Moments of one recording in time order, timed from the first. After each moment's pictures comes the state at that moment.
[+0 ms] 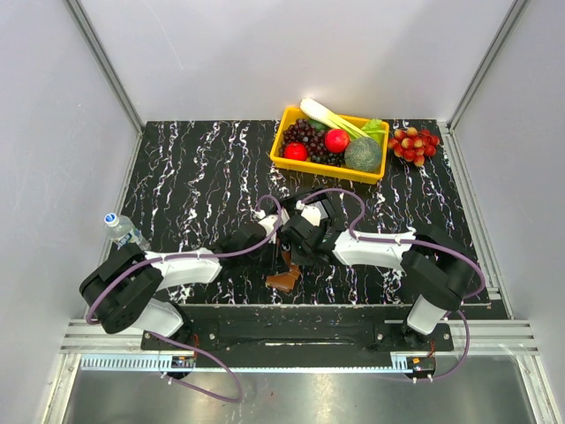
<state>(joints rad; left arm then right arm) -0.81 1.42 0.51 0.17 0.25 -0.64 0.98 1.69 0.93 -0.24 0.22 0.89</state>
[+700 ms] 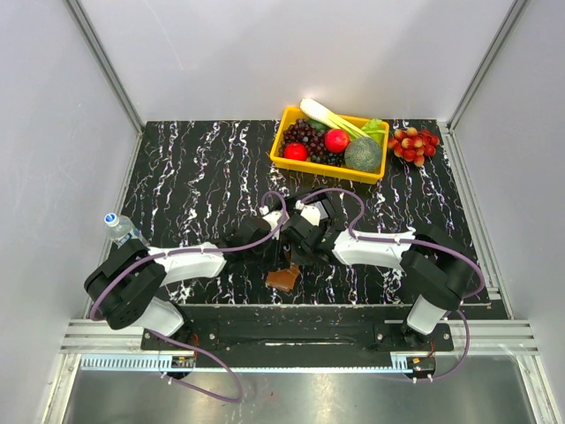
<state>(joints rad) -0.81 1.46 0.59 0.08 0.21 -0.59 0.98 1.69 0.94 -0.24 0.22 0.88</state>
